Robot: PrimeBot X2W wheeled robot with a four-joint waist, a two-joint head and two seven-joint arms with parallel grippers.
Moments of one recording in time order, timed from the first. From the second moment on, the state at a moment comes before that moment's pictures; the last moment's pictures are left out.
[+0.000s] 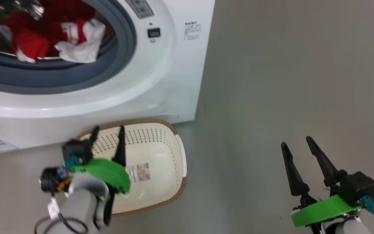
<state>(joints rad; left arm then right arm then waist) -0.47 0.07 -0.23 0.58 -0.34 0.08 -0.15 -0.04 -0.05 0.04 0.13 0.24 0.13 -0.26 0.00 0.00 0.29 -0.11</state>
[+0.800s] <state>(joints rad) -1.02 0.25 -0.06 0.77 -0.42 0.06 -0.10 -0.18 -0.05 0.09 0.13 0.32 0.13 -0.26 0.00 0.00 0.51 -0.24</state>
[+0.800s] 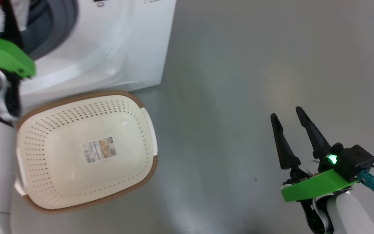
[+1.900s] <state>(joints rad) -1.23 0.35 -0.09 0.97 -0.46 0.08 0.28 -0.24 -0.04 0.16 0.14 0.38 0.13 -0.26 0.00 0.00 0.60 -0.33</state>
